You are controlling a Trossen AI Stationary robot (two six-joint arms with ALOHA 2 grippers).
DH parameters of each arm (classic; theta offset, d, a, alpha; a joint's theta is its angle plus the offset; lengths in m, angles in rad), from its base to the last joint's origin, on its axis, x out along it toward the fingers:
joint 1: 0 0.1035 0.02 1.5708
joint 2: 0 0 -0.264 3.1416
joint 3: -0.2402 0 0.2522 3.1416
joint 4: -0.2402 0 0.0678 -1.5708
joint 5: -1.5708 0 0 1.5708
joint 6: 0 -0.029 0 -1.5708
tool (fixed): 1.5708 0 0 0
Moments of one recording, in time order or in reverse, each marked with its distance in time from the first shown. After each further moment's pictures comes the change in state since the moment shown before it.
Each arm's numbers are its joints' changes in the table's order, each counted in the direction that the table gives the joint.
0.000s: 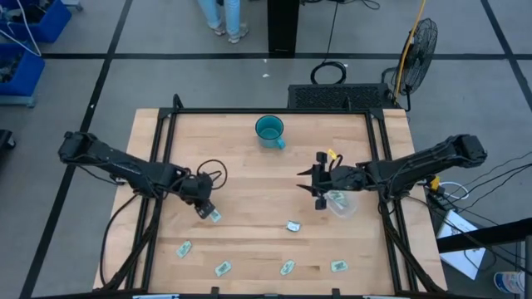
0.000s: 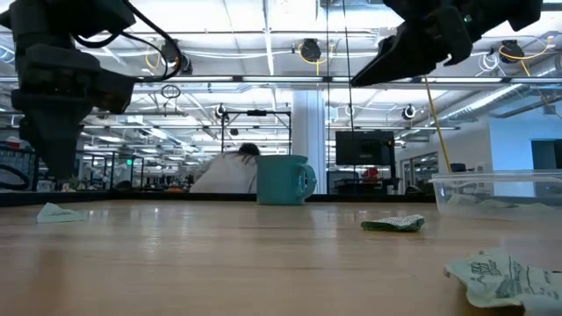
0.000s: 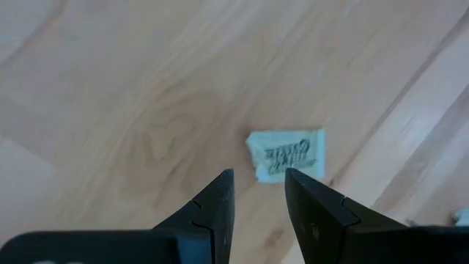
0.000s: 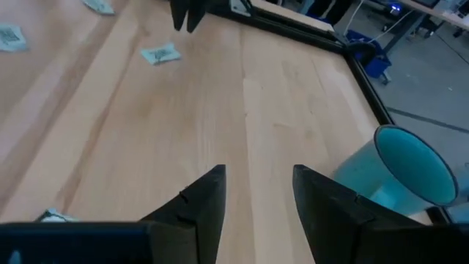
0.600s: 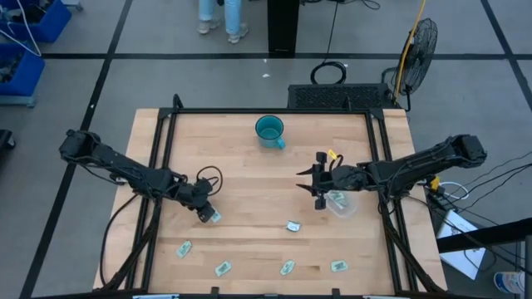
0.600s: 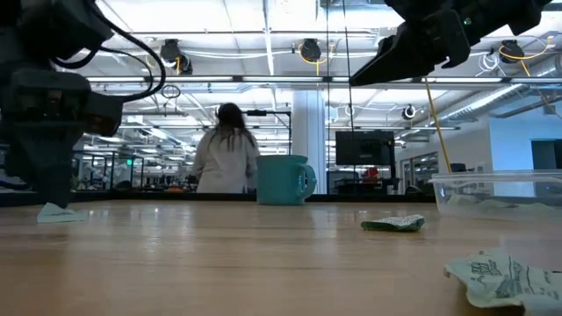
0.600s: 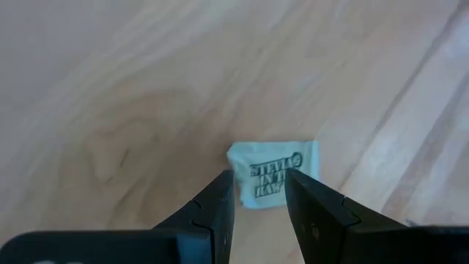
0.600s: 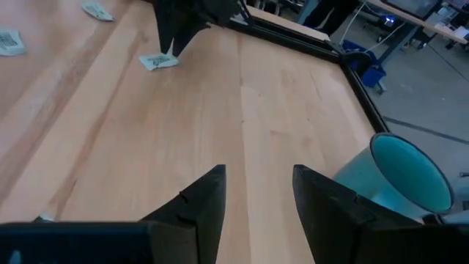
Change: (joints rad) left arm -0.071 -0.001 0.195 0.340 0.030 0.097; right arm -0.006 0.001 0.024 0.061 0.000 0.031
